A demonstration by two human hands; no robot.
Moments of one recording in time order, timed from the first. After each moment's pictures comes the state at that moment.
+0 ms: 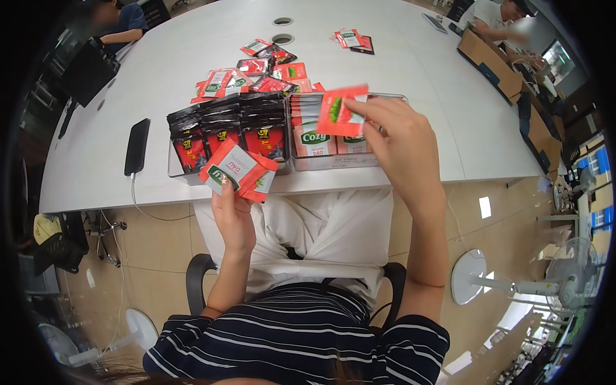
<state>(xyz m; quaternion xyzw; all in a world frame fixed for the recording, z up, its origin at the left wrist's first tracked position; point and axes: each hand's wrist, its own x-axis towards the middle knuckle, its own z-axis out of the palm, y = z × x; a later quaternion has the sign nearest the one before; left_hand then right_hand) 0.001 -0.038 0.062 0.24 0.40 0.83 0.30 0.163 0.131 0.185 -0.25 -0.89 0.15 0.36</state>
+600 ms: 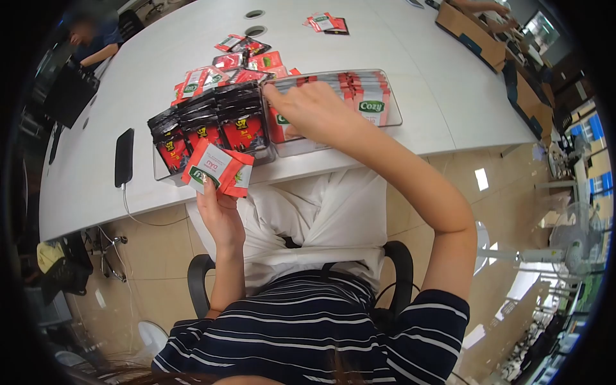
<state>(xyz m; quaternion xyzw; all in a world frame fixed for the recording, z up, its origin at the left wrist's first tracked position) -0.003 -0.045 0.053 0.21 0.42 0.84 0.29 0.100 0.155 0.150 -0.14 -0.99 -0.01 0.10</state>
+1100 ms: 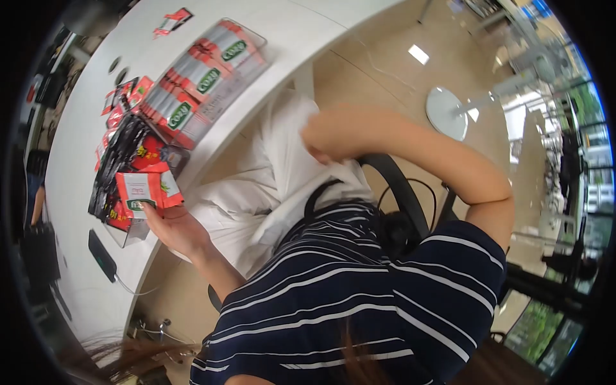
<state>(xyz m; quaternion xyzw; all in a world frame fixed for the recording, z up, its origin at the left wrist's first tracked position) -0.004 -0.039 0.062 0.23 0.40 0.83 0.32 0.274 0.049 0.141 -0.35 -0.88 0.26 -0.17</state>
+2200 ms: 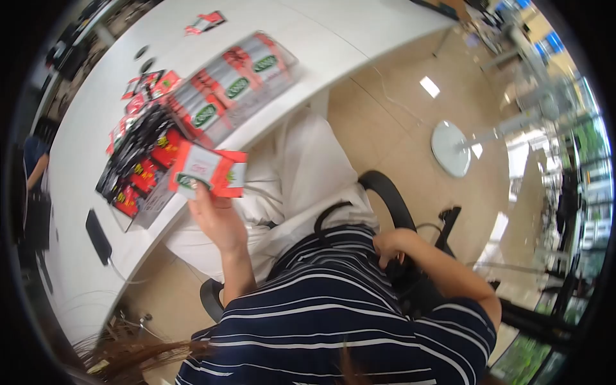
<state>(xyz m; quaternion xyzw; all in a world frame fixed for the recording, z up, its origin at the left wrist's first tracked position) 0.050 -0.041 0.061 0.26 0.34 0.80 0.43 0.361 -0.089 -0.001 -0.46 -0.52 0.55 -0.46</state>
